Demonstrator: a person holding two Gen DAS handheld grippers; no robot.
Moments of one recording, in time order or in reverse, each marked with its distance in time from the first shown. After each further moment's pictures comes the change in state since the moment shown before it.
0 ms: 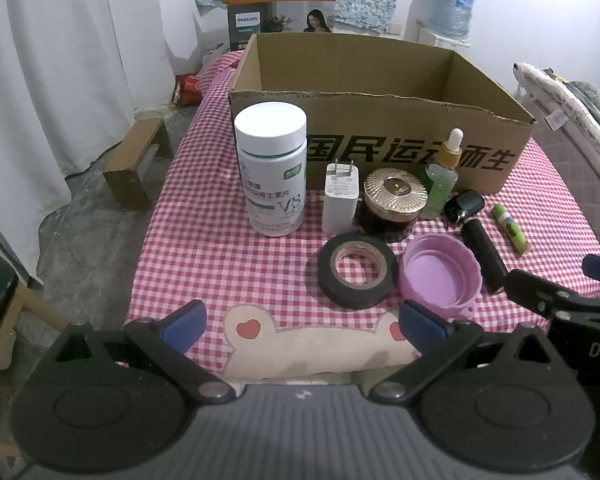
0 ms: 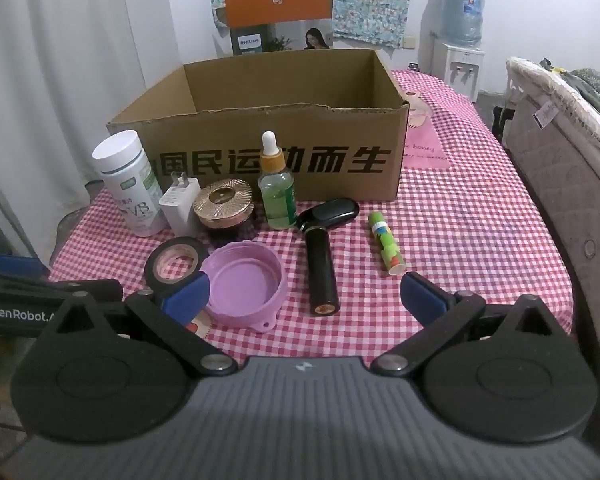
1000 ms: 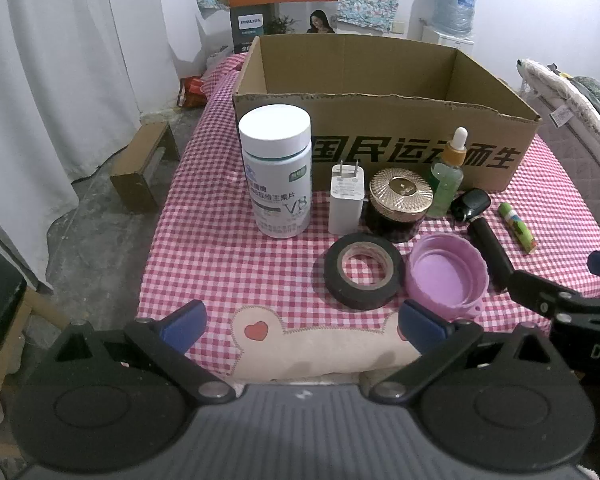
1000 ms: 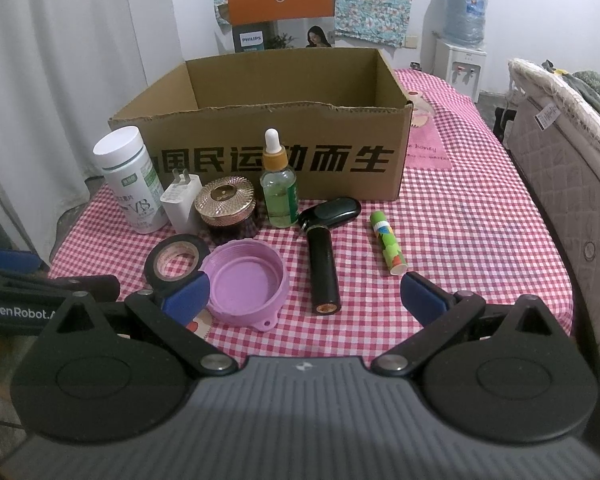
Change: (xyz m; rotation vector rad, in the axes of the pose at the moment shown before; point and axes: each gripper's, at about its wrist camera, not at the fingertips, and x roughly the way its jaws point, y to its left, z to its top) left arm -0.001 0.002 0.000 0.011 -0.001 0.021; right arm 0.001 0.001 0.000 -0.011 0.005 0.001
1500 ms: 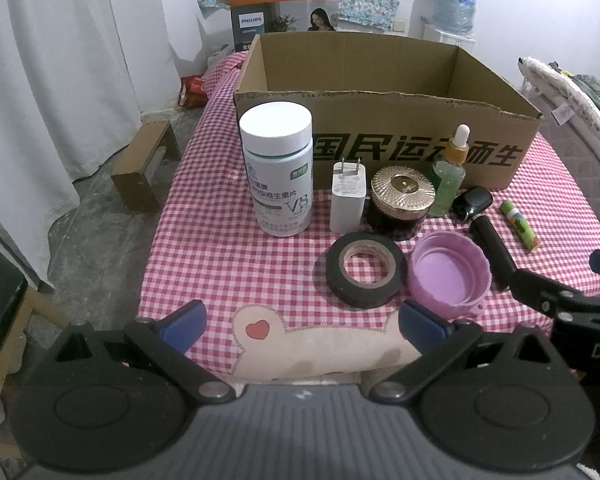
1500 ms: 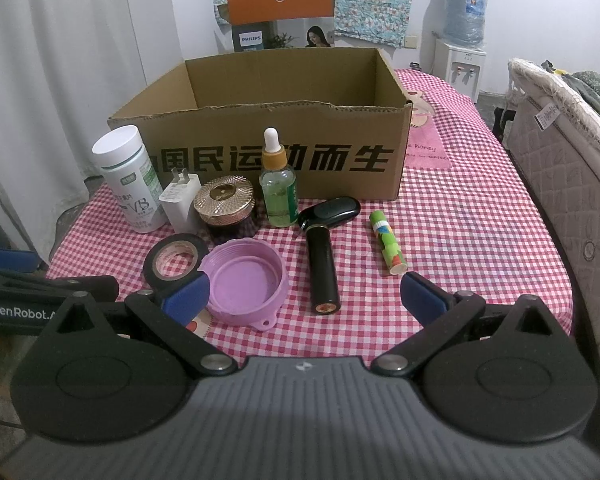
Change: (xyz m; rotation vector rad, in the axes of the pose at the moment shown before) left arm 0.001 0.000 0.000 0.002 0.003 0.002; right arm 0.001 -0.001 -0.001 0.000 0.002 -0.001
